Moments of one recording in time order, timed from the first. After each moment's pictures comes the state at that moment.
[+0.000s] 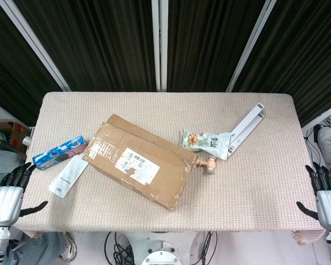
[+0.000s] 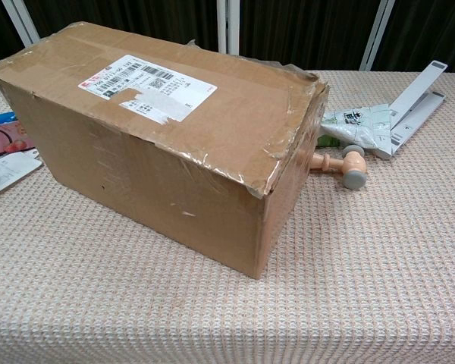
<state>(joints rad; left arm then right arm) -0.06 -1.15 -0.01 -1.63 1.55 1.53 0.16 0.00 -1.15 0.03 -1.51 -1.51 1.55 -0.04</state>
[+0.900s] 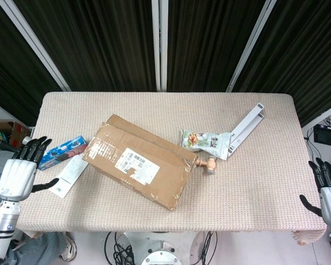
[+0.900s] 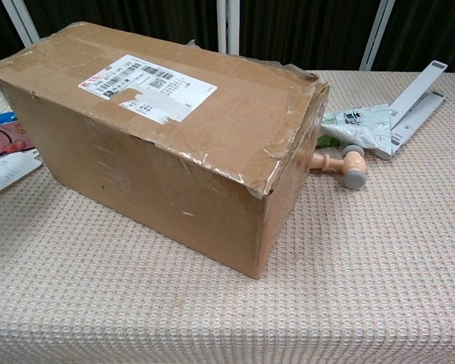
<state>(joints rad) -0.23 -1.03 -0.16 -1.84 1.52 1.41 0.24 0.01 -1.14 0.05 -1.49 -1.54 1.57 0.01</state>
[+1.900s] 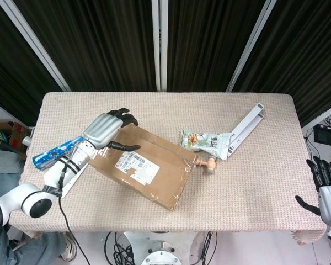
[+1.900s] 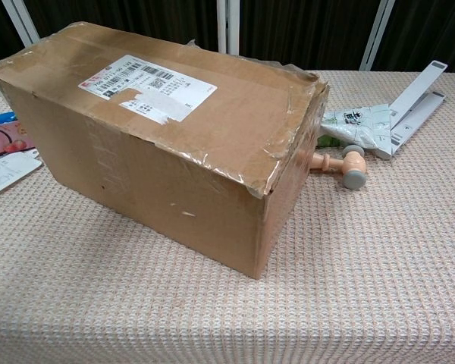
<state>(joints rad) -0.89 -1.09 -0.33 -1.74 1.14 0.71 0.08 0.01 -1.16 0.06 -1.45 -1.56 1.59 0.10</state>
